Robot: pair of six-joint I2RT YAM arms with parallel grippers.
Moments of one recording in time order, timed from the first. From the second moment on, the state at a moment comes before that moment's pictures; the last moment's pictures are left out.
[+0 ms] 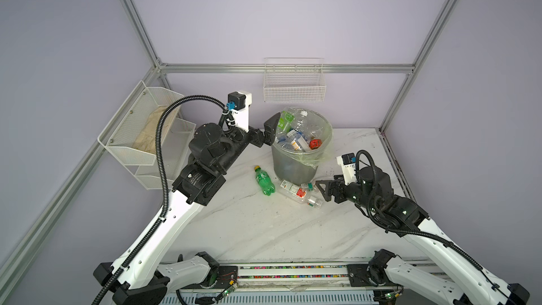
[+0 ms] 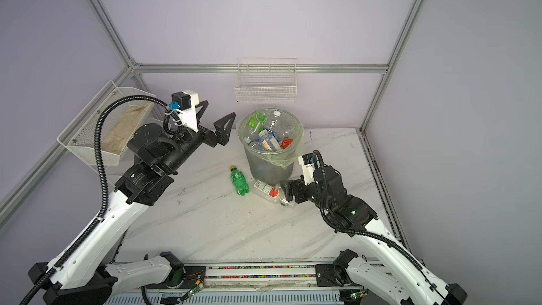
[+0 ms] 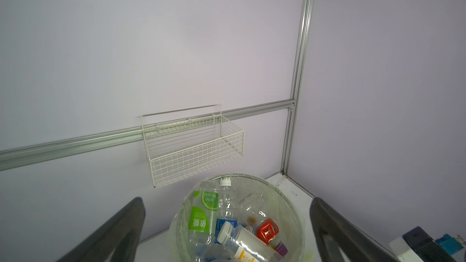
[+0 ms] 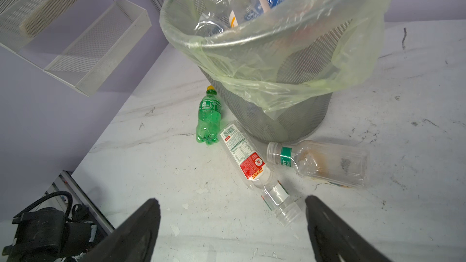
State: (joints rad) left arm -0.59 1.14 1.45 -0.15 -0.06 -0.03; right arm 0.65 0.87 0.92 -0.54 -0.05 0.39
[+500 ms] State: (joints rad) left arm -0.59 0.88 1.04 -0.19 -0.12 -0.15; right arm 0.65 1.04 0.75 -0.39 -0.05 0.39
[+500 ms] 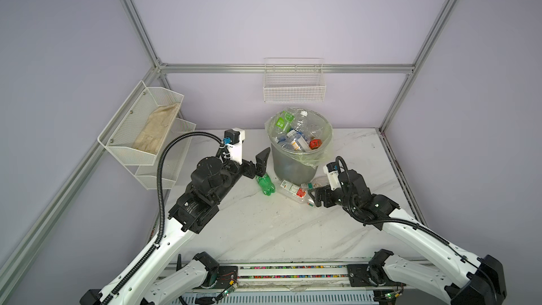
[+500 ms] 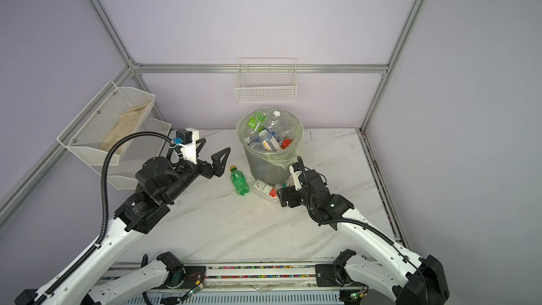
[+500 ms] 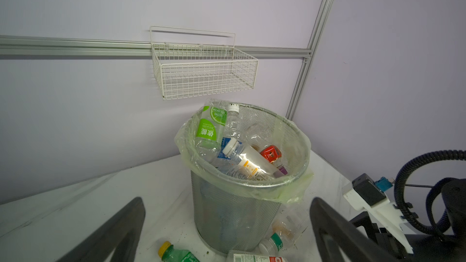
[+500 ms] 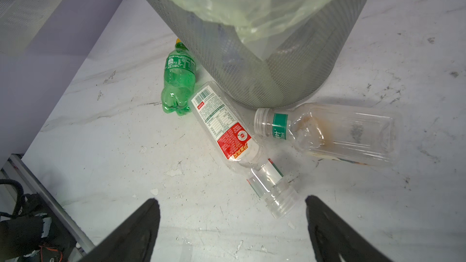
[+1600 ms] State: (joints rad) left arm -0.59 0.53 0.69 -0.36 -0.11 -0.42; right arm 0.65 1.41 0.58 -0.03 -0.13 0.44
